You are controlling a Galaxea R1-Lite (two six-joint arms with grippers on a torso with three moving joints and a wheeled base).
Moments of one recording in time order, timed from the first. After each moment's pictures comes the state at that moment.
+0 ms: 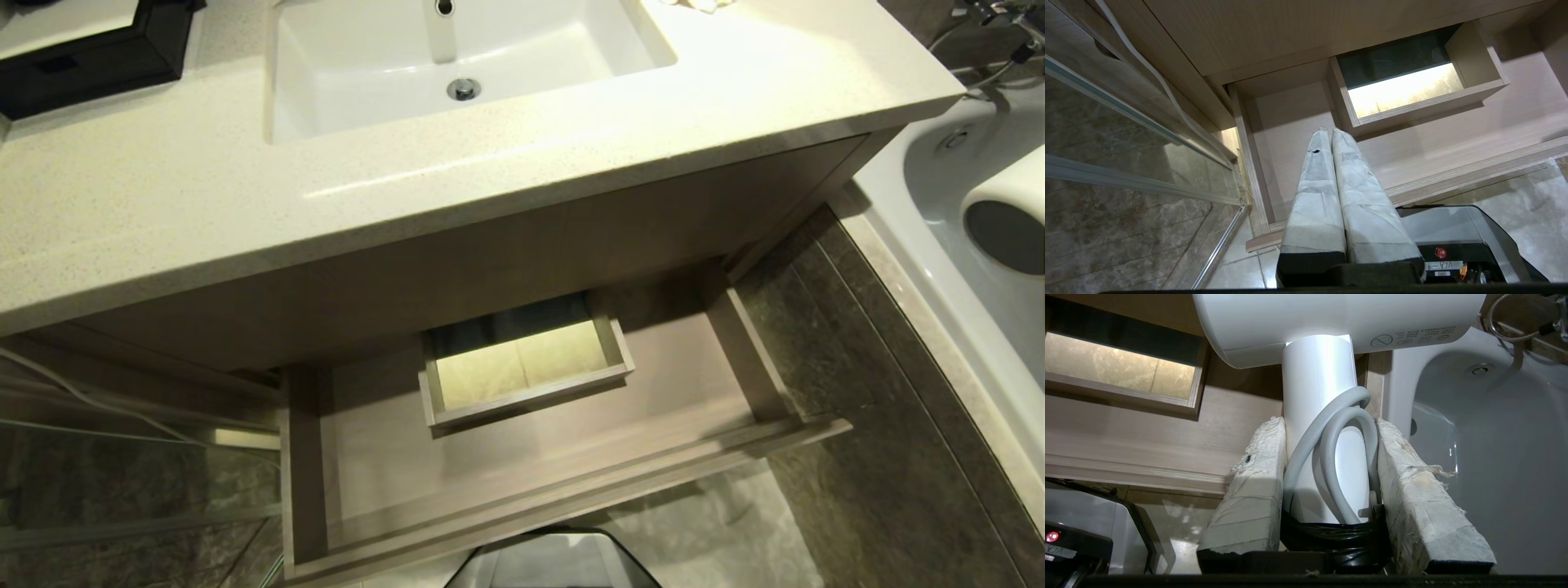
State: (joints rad) left arm 0.00 0.00 0.00 0.00 0.00 0.00; right arm -0.18 0.71 -0.81 0.09 0.23 -0.53
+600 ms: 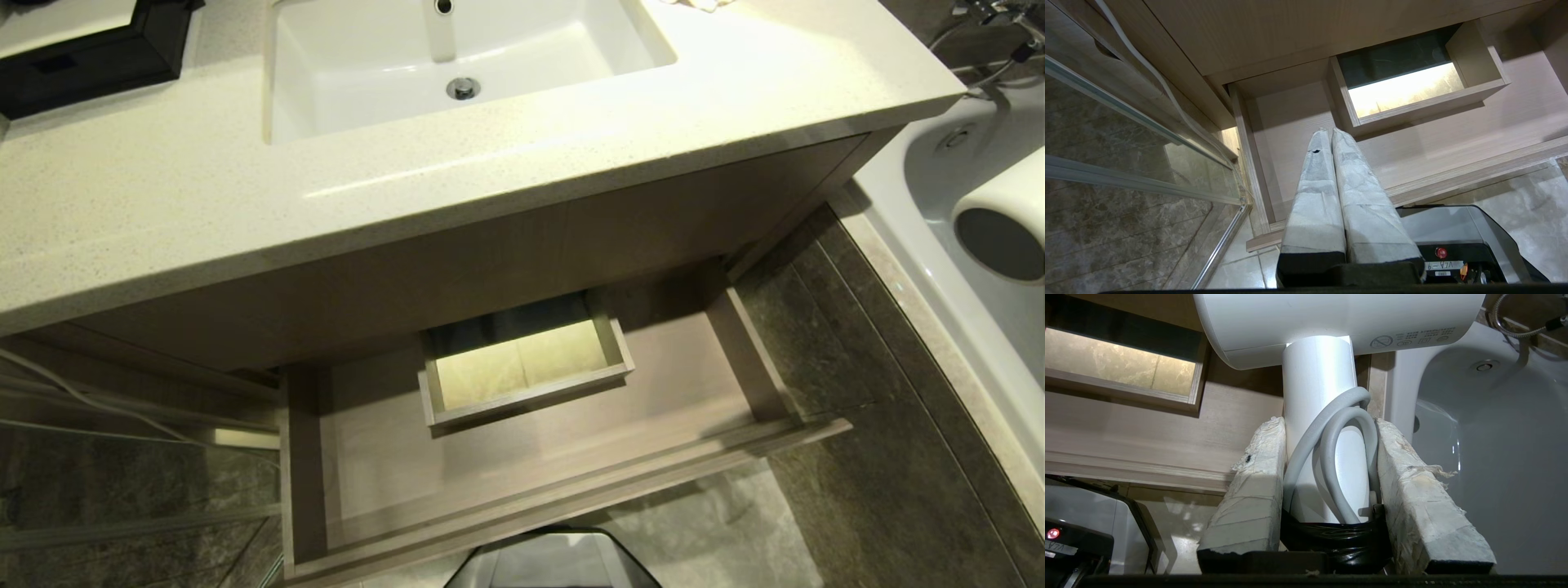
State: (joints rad) left arm 0.00 0.00 0.00 0.00 0.00 0.00; right arm -0.18 0.72 -0.79 0.07 0.23 -0.53
